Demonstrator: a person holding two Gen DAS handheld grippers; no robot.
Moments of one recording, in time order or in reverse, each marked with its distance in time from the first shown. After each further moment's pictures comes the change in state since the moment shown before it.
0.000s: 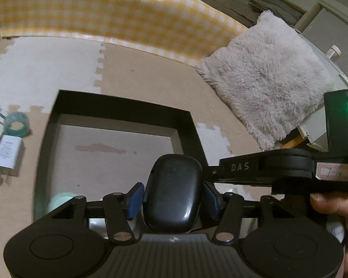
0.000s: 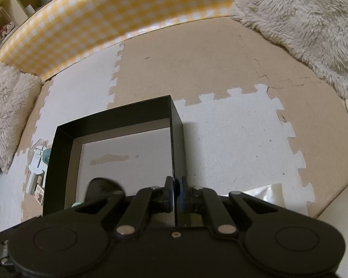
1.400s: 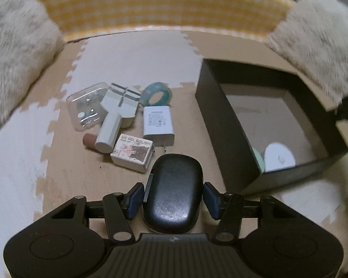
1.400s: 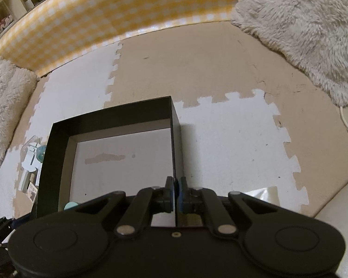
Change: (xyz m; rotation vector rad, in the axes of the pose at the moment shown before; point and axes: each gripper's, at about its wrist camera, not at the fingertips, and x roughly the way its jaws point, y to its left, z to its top) left arm -0.049 0.138 -0.039 0.144 0.038 0.345; right arm 0.000 0.009 -0.002 -0.033 -0.013 -0.051
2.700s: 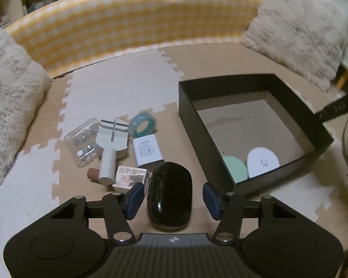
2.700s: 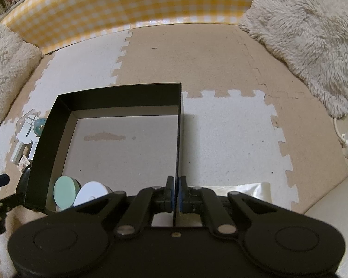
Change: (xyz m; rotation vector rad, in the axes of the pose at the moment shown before) left arm -0.021 -0.022 0.015 0.214 -0.041 0.024; right arm -0.008 0.017 -0.020 -0.123 0.005 -0.064
